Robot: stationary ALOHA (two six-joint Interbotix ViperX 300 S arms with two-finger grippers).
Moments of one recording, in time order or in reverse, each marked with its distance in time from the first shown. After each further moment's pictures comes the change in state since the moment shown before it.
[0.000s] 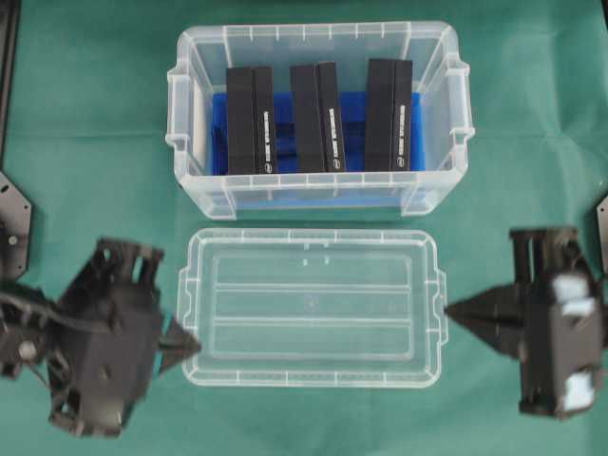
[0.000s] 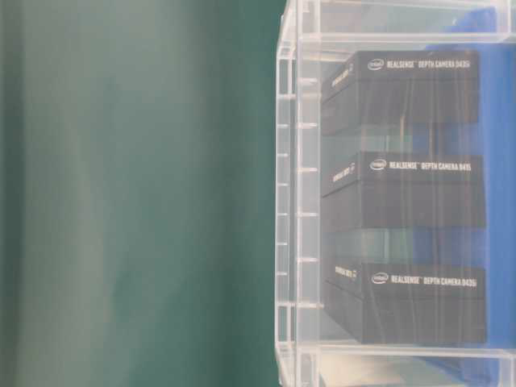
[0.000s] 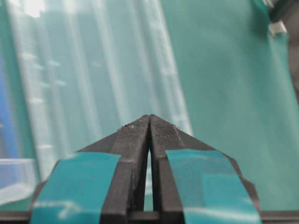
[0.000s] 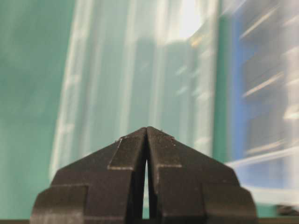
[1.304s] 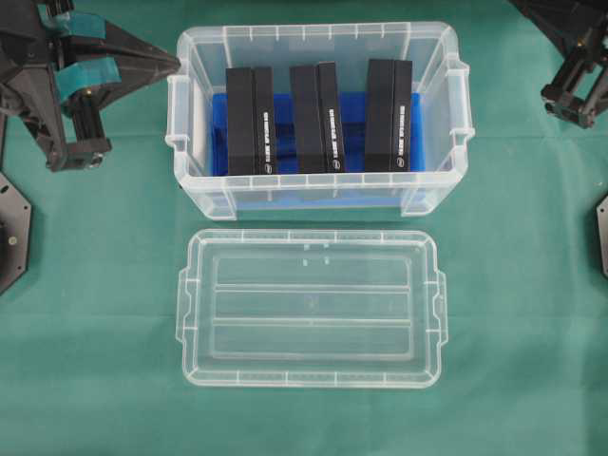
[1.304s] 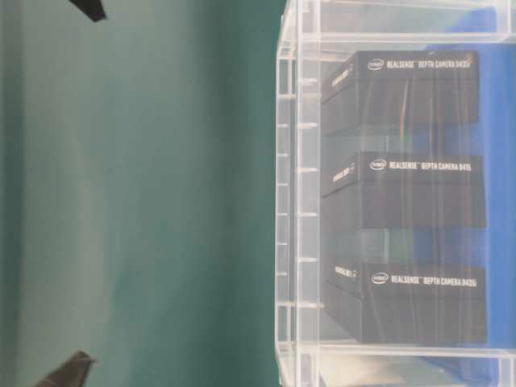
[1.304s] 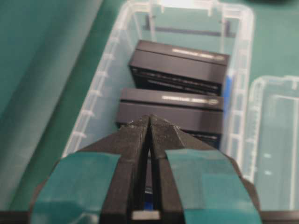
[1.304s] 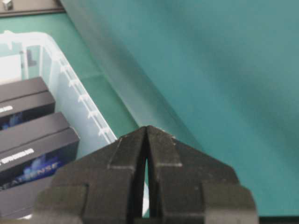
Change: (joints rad) left arm 0.649 -0.308 0.183 0.006 -0.318 0.196; right arm -0.810 -0.334 0.204 -0.295 -0.397 0.002
